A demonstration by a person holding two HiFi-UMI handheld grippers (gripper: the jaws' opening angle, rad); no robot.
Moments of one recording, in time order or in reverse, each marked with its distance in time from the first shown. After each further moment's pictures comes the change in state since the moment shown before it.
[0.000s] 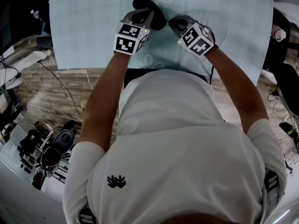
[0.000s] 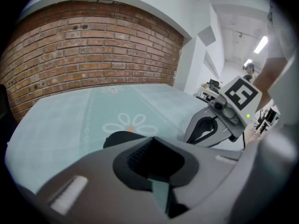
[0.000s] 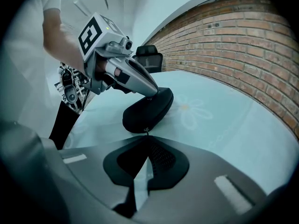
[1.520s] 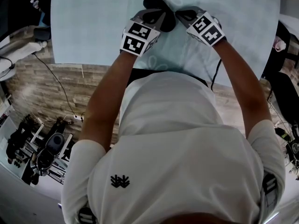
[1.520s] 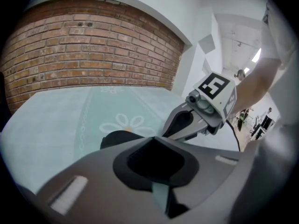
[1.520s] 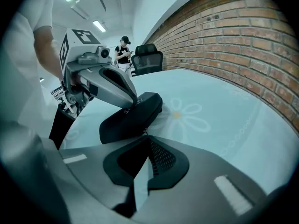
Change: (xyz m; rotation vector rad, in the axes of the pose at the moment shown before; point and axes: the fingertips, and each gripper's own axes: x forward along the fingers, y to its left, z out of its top) left arm 0.002 -0.001 0.002 -0.046 -0.056 -0.060; right arm 0.019 -0.042 0.031 -0.001 0.012 0.060
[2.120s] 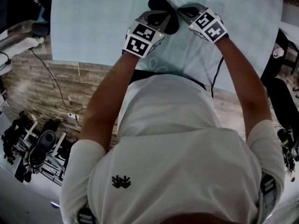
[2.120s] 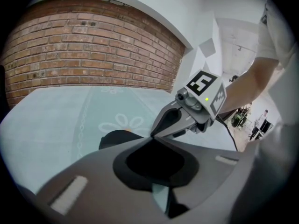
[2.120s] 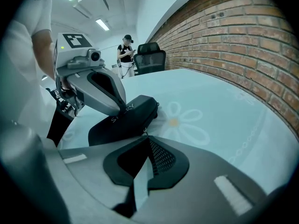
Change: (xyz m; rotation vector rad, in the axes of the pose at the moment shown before) left arm 0.005 -0.007 0.000 -0.016 -0.027 -0.013; right arm 0.008 -0.018 0.010 -0.042 0.008 0.031
